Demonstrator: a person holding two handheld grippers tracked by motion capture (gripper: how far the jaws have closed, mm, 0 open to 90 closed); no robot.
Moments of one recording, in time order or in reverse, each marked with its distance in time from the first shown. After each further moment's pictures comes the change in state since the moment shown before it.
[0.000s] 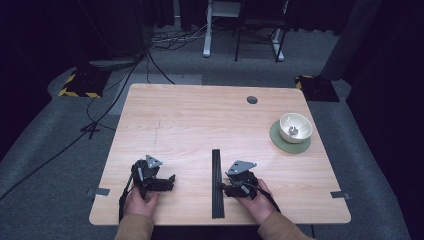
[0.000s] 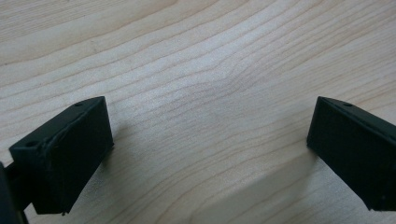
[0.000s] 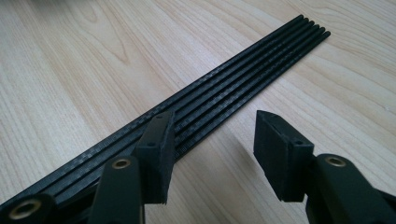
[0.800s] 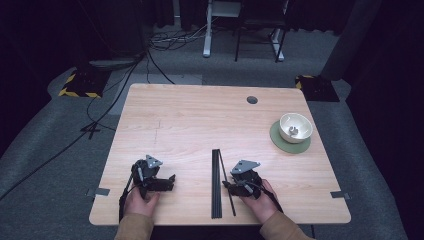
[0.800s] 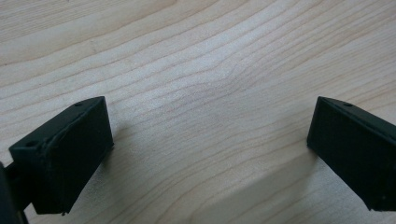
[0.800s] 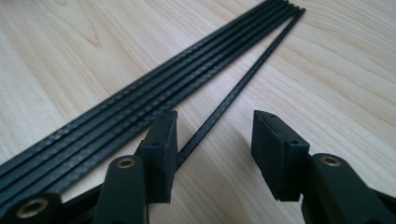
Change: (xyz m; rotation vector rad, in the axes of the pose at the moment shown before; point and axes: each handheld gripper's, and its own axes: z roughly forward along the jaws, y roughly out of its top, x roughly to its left) left arm 0.000 0.000 0.000 0.000 -0.002 0.004; right arm -0.009 -0.007 -0.004 0.030 -0.042 0.030
